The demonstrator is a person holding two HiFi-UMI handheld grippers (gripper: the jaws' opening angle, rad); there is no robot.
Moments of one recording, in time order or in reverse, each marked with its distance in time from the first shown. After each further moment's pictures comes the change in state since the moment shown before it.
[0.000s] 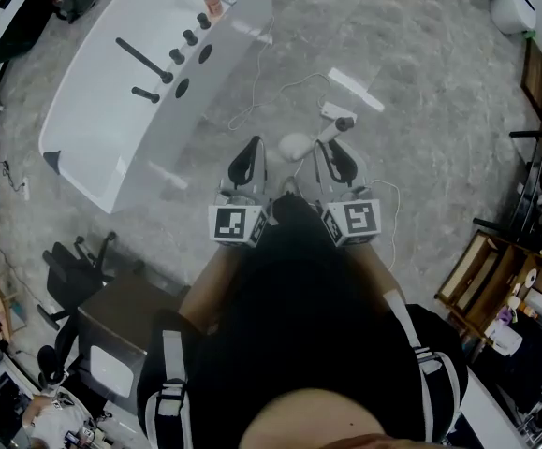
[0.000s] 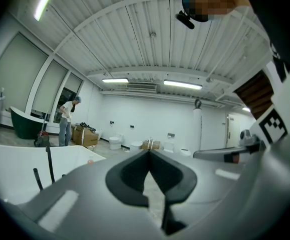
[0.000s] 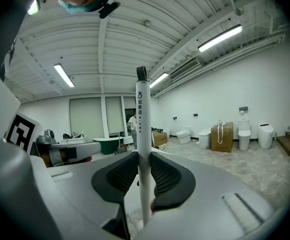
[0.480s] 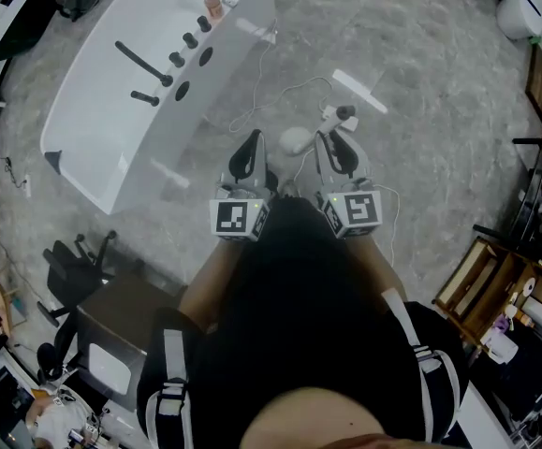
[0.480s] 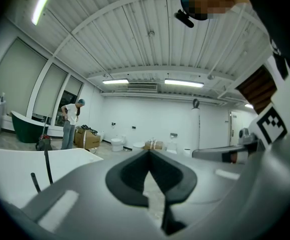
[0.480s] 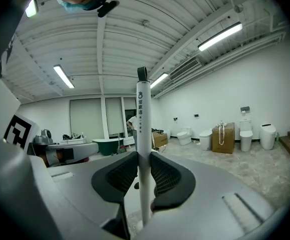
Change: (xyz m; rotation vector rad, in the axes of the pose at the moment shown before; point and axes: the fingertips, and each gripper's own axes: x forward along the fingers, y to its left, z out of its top) left arm 0.037 0.003 0.005 0.025 -0.012 0.029; right arm 0.032 -0.028 0.010 -0.001 -0.009 0.013
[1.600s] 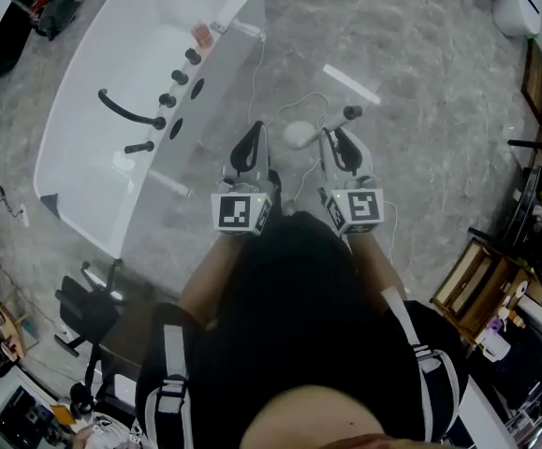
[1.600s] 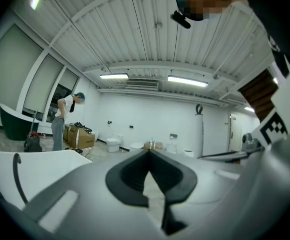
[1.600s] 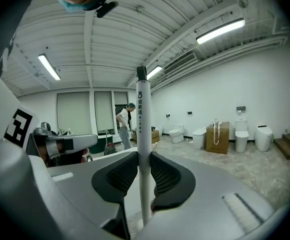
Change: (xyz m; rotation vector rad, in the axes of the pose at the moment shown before) left arm 0.183 0.092 0.010 -0.021 0.003 -0.057; right arm 0.175 -0.073 0.017 -0.001 0.048 -0.098
